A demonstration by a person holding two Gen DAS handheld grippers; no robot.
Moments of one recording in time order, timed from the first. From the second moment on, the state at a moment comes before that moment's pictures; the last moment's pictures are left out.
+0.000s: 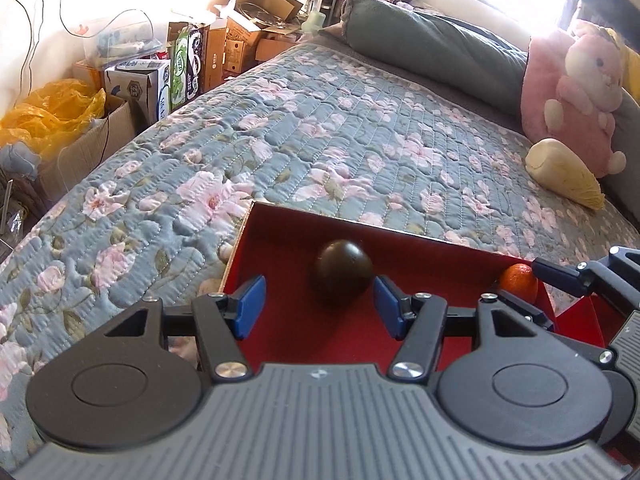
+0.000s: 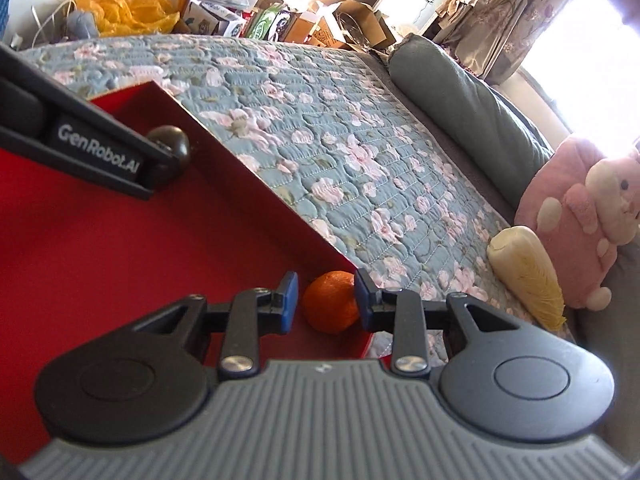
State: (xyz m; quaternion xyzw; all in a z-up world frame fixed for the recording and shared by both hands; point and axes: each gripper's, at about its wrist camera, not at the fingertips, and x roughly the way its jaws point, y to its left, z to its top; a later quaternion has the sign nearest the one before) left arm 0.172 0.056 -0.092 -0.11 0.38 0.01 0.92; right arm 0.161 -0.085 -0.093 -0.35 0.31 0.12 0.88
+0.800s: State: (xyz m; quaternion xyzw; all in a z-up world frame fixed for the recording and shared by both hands) left arm 0.188 0.030 -0.102 -0.05 0.37 0.01 0.93; right arm 0.093 -0.155 -0.041 -0.07 0.33 0.16 0.93
